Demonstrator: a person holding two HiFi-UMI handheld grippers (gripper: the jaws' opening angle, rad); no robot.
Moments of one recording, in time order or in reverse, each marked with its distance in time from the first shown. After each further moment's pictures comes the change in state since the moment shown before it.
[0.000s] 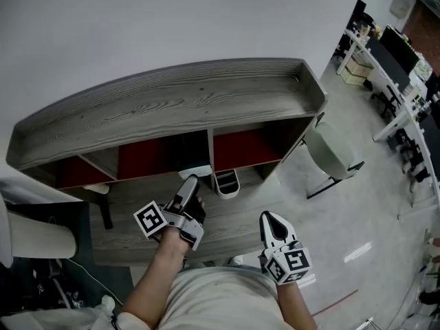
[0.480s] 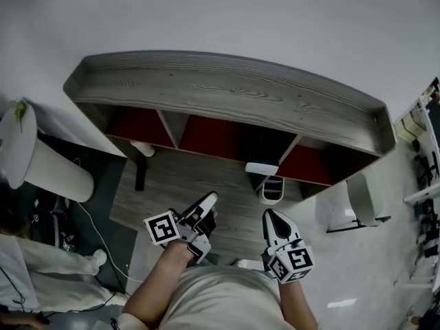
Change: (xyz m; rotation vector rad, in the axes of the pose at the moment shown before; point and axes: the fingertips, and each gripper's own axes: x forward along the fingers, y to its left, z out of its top) left arm -0.130 -0.014 0.031 0.225 -0.120 0.076; right arm 0.068 0.118 -0.009 -0.078 0.070 0.380
